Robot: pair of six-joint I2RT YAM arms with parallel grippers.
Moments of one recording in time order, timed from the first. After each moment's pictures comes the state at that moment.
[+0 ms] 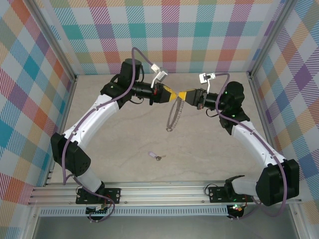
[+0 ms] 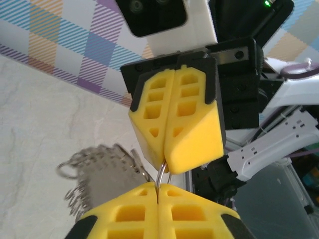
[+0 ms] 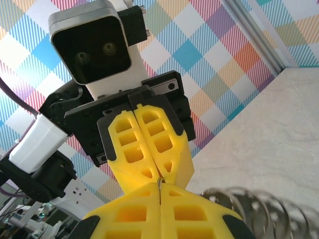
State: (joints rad) left arm -0.52 1.65 1.67 -0.47 1.01 -0.04; right arm 0.30 1.26 0.98 0.39 -1.03 0.81
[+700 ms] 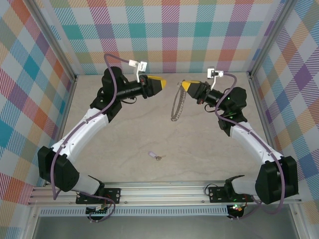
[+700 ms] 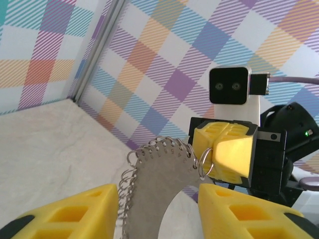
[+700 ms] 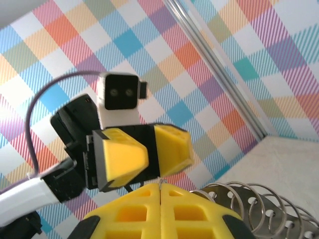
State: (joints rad) left arm -0.46 1.45 1.34 0.11 0.72 -0.54; right arm 0.30 1.28 0.92 0.77 -0.83 0.92
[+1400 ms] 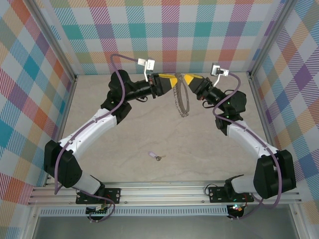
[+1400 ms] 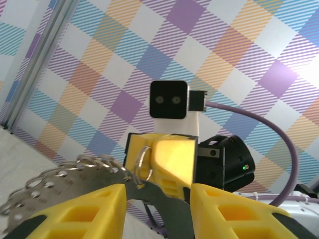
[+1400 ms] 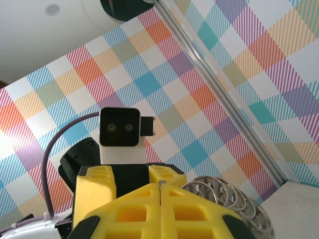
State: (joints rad) left arm -0.57 1.50 1.34 0.39 0.74 -0.73; right arm 0.32 1.33 0.91 1.03 -0.72 1.05
